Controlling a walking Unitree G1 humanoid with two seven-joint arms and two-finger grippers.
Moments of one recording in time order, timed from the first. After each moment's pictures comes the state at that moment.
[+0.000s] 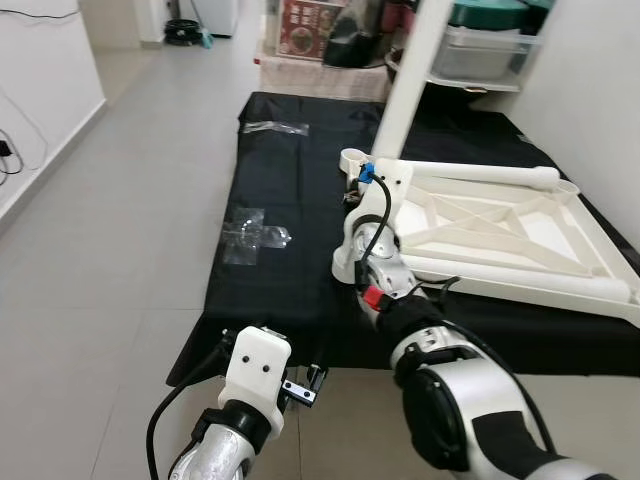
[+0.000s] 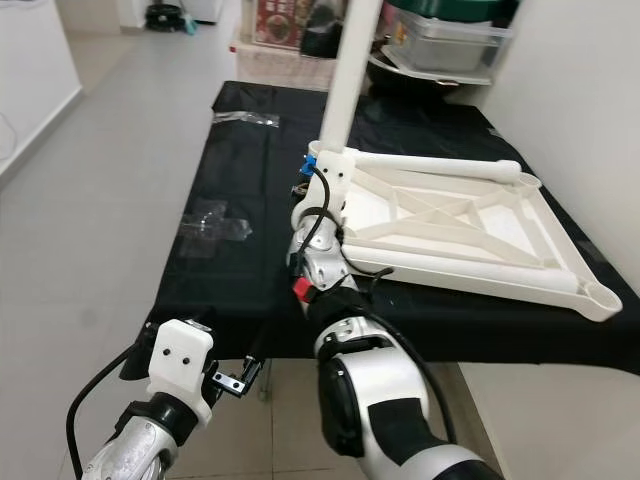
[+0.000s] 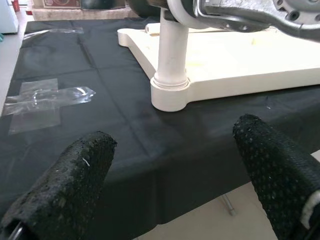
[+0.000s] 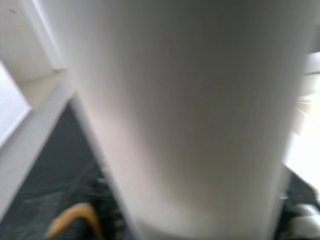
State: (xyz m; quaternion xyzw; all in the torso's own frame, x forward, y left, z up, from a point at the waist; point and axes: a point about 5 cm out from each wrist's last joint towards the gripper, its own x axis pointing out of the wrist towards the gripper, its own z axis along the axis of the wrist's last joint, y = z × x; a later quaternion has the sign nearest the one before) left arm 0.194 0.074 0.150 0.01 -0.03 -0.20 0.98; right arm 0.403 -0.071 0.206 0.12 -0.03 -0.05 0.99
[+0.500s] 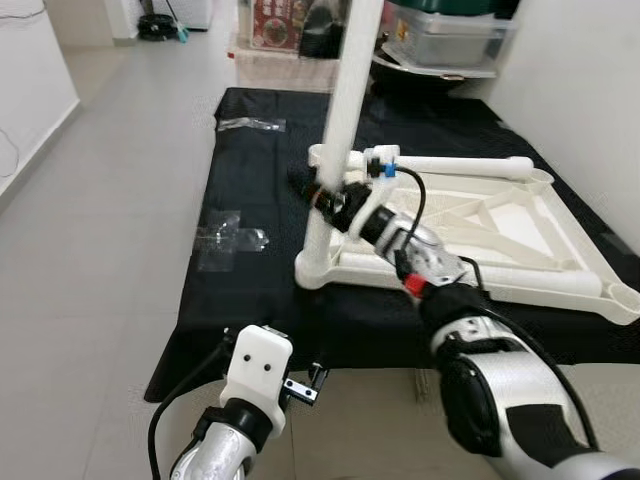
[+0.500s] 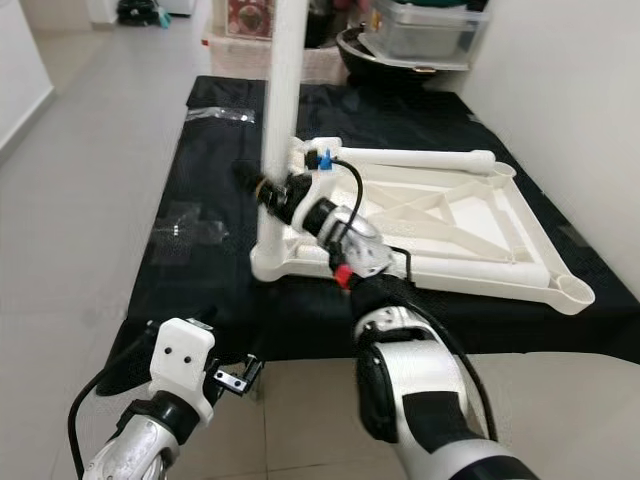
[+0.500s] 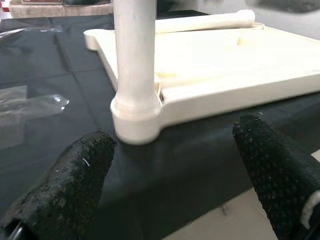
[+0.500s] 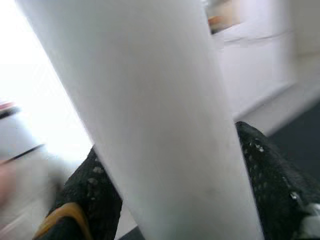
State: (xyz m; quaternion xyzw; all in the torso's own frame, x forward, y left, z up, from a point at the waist) left arm 0.196 0.073 0.153 0.01 -0.04 -0.20 0.98; right arm 0.379 -0.077 0.221 0.15 -0.03 0.58 0.80
